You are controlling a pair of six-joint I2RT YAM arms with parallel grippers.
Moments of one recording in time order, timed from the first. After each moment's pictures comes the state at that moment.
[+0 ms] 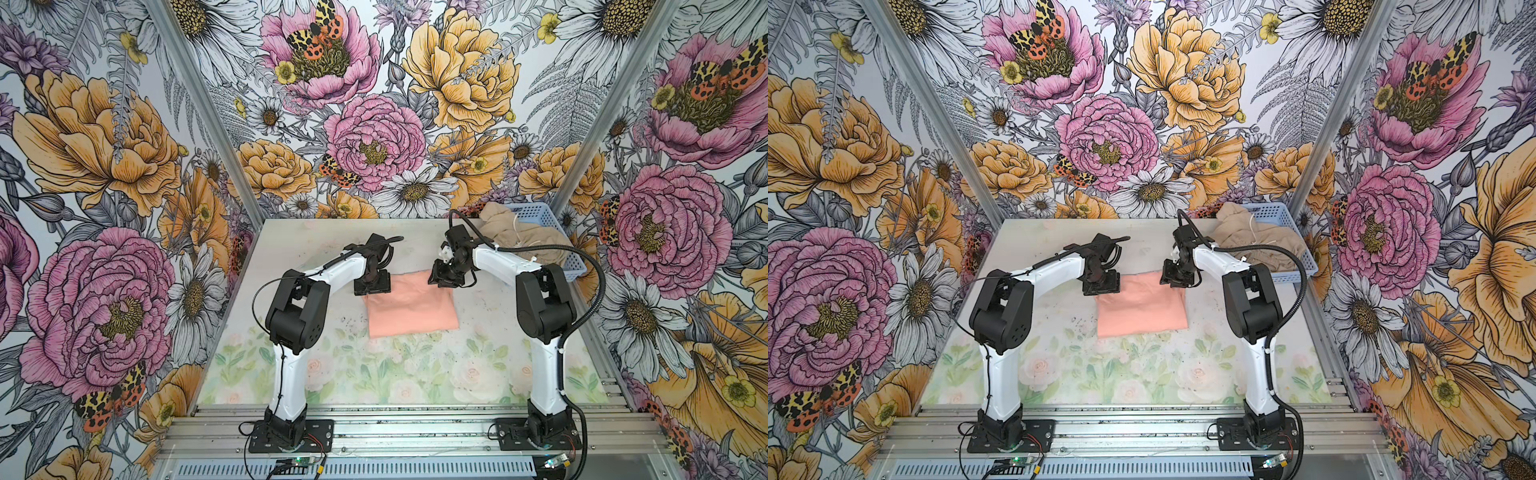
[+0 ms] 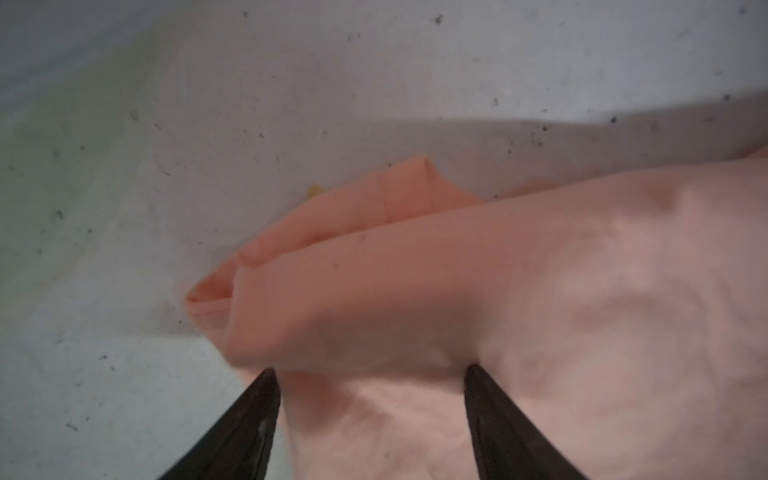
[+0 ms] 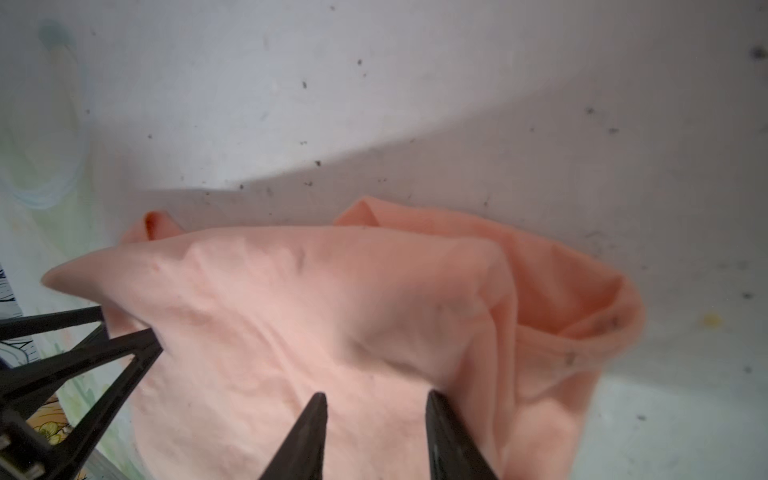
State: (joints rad) left arm -0.45 2.07 1.55 -0.78 0.00 -0.50; right arm 0.33 2.14 1.63 -0.77 -0.37 0.42
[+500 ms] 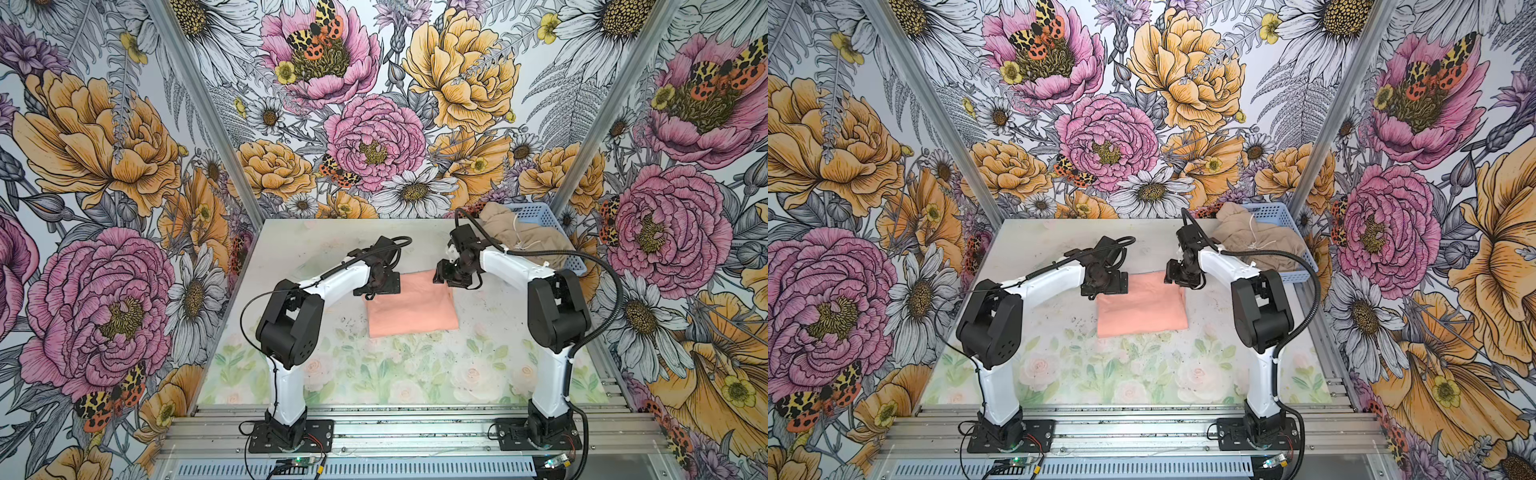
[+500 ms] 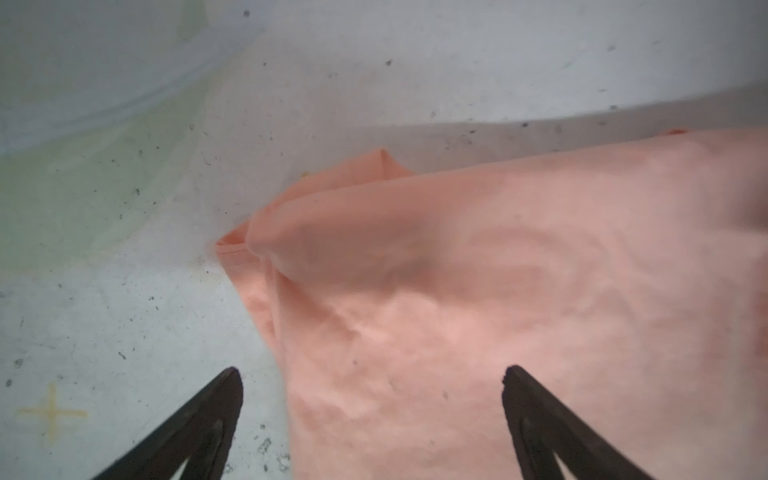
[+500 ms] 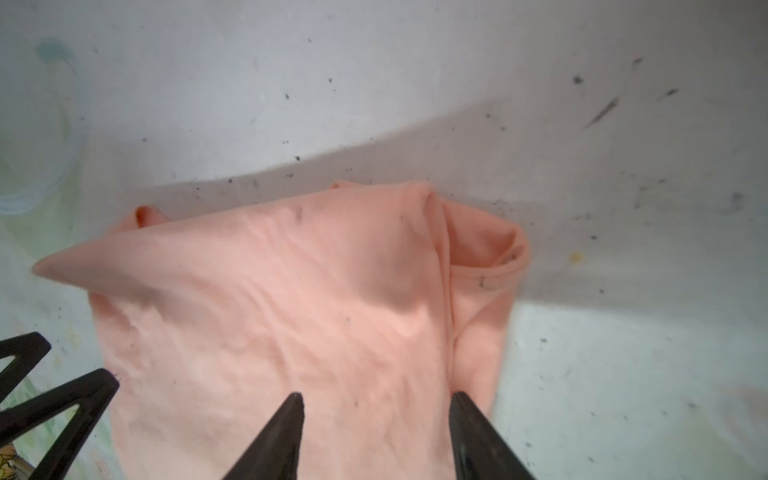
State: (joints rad) left arm -0.59 1.89 1.47 -0.73 -0.16 -0.56; right arm 0.32 1.95 1.52 -0.76 -0.27 0.42
